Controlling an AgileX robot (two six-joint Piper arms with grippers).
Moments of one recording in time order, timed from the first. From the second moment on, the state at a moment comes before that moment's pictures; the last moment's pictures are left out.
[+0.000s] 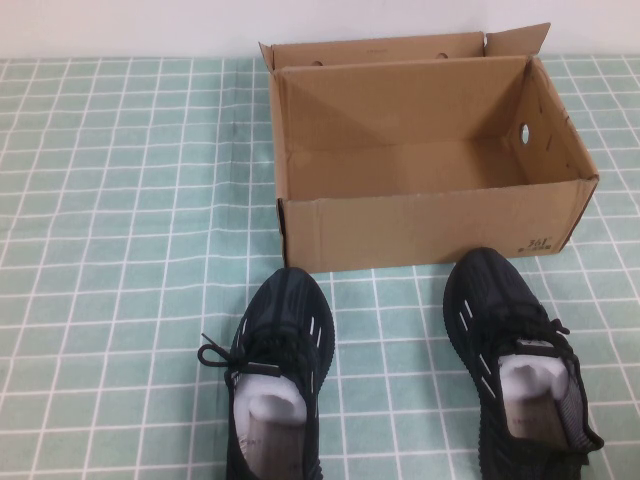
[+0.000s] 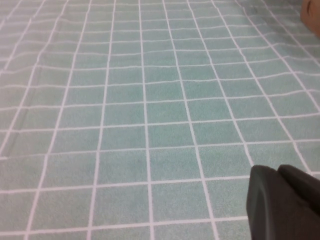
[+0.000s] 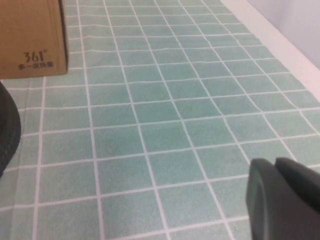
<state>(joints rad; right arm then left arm) -0.06 -0.04 0.03 -0.35 0.34 0.33 -0.09 -0.01 0.03 0.08 0.35 -0.12</state>
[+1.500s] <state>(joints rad) -0.06 -0.04 0.01 -0.25 -0.84 0.33 -0.09 -0.01 0.03 0.15 0.35 -0.08</state>
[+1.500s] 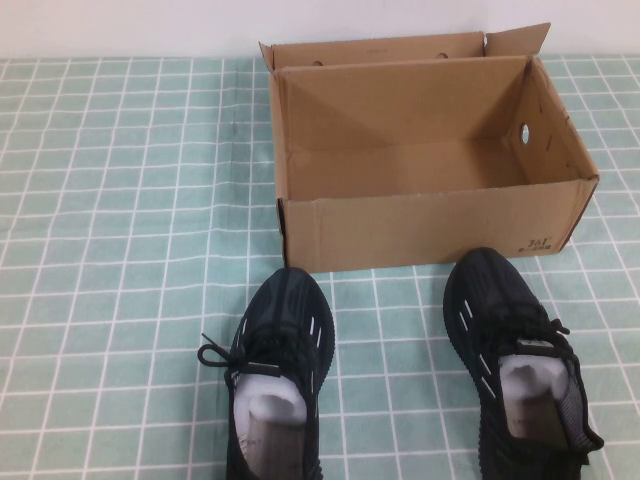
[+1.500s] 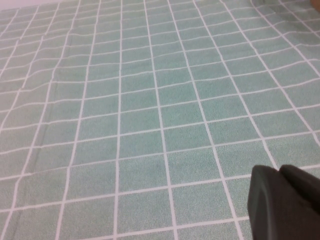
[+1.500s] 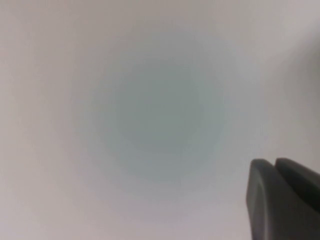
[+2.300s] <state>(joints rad) -0.06 0.33 -0.74 0.29 0.06 0.17 -0.09 -0.01 0.03 0.15 0.35 -0.08</state>
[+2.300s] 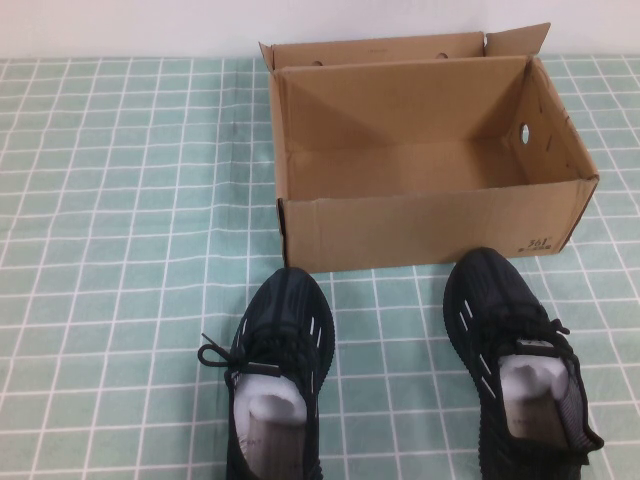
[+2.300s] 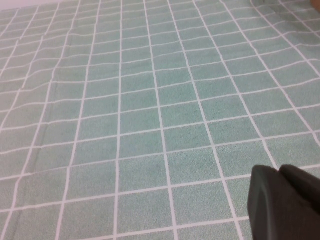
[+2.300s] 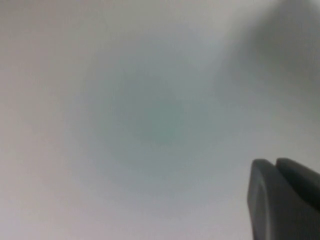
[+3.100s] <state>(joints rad) -0.06 0.71 -0.82 0.35 0.31 -0.07 -0.09 -0.01 0.03 0.15 0.35 -0.07</state>
